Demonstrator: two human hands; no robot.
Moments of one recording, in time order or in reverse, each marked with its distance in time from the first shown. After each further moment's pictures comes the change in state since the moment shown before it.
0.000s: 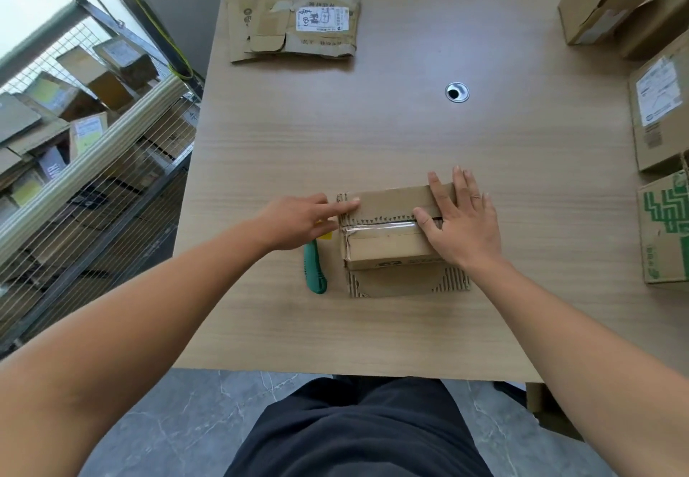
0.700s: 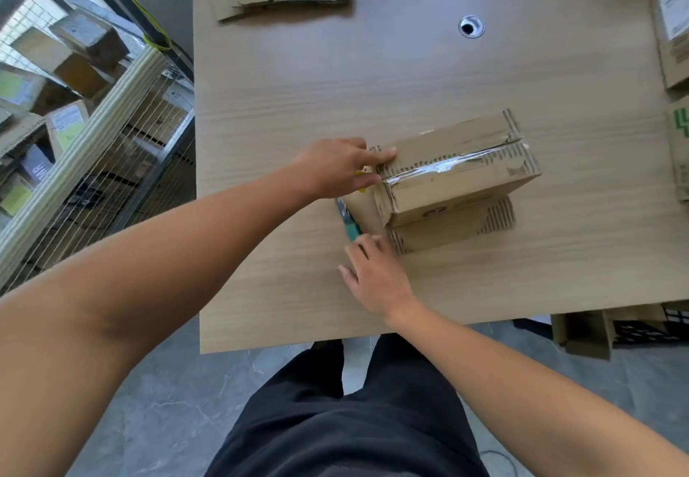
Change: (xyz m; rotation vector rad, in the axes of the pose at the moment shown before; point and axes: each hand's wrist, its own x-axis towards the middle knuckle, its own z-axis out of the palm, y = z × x) left_hand 0.025 -0.017 -0.007 0.059 0.090 0.181; right_hand -0.114 -0.200 0.104 0.259 -0.022 -0.242
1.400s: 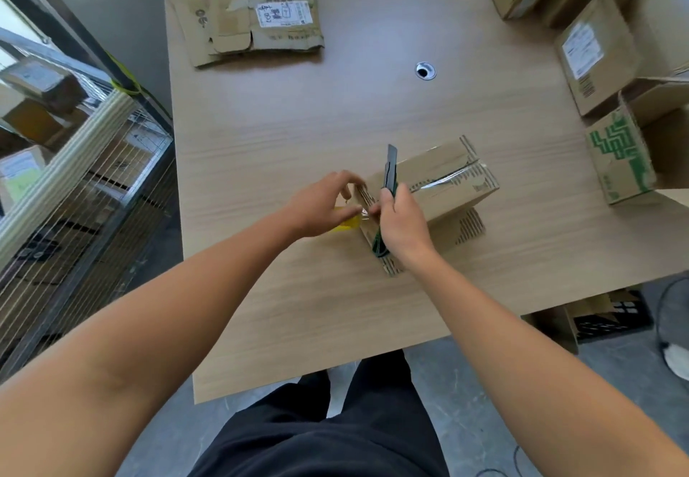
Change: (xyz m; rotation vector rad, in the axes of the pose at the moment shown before) left_hand -0.027 -0.007 0.018 -0.477 0.106 -0.029; right_hand 0.067 -0.008 -0.117 0.654 0.305 0.624
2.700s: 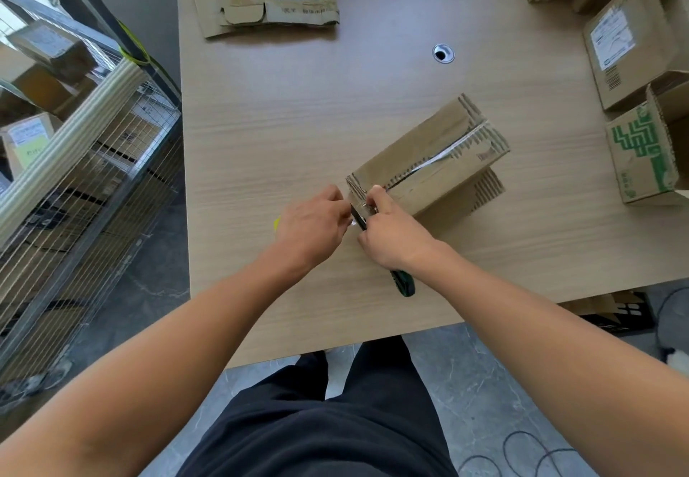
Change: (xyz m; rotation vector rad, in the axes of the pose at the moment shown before) left_hand -0.069 0.036 0.020 0.277 0.168 -0.148; right_hand -0.017 0.010 -0.002 -0.746 -0.442 -0.304
